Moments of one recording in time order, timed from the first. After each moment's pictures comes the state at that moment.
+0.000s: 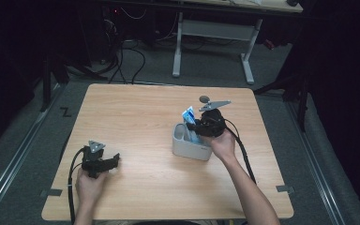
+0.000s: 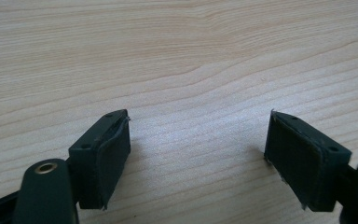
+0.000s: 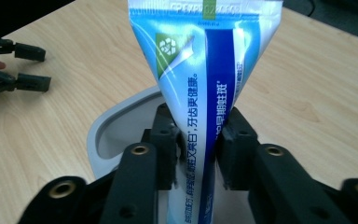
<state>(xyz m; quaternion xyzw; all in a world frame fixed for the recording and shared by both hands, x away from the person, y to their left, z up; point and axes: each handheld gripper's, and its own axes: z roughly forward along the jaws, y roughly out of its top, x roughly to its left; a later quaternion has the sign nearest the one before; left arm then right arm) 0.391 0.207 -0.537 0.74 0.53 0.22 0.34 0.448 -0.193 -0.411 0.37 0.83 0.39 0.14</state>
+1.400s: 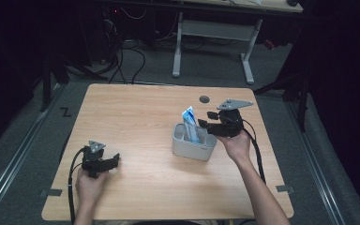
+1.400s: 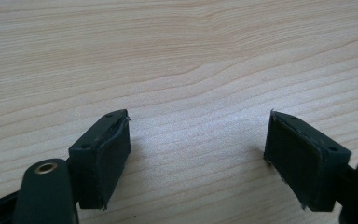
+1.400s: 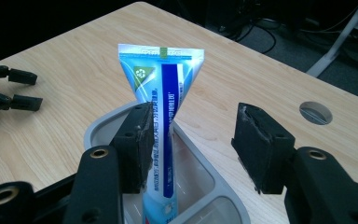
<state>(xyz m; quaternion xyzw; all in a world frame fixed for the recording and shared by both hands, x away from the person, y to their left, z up) 0.391 0.206 -0.537 0.74 0.53 0.22 0.34 0.422 -0.230 -0.379 0.38 0.80 0.42 0.19</state>
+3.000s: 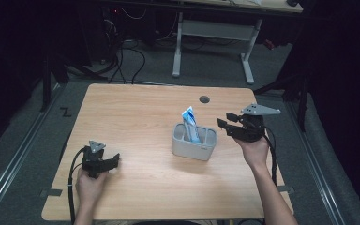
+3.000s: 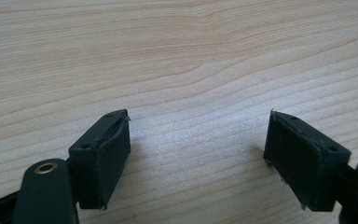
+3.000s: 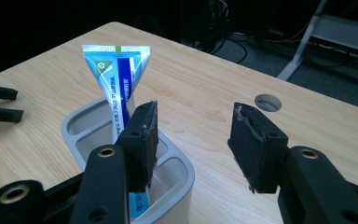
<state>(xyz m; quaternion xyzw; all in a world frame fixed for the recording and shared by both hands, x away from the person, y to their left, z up) 0.391 0.205 -0.537 0.74 0.53 0.23 0.33 0.395 -0.279 -0.373 0.41 0.76 0.45 0.23</state>
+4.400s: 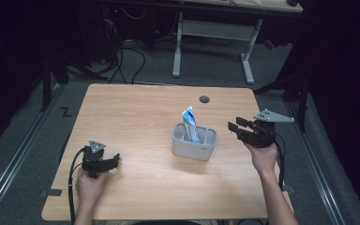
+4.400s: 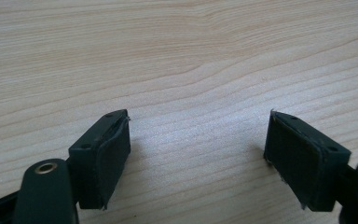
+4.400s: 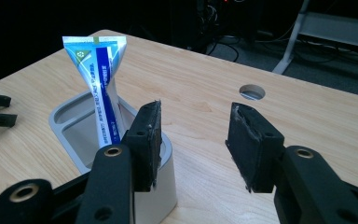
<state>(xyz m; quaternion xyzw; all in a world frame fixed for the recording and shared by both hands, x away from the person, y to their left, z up) 0.391 0.205 -0.537 0.74 0.53 0.23 0.33 0.380 -0.310 -0.385 0.44 0.73 0.46 0.23</state>
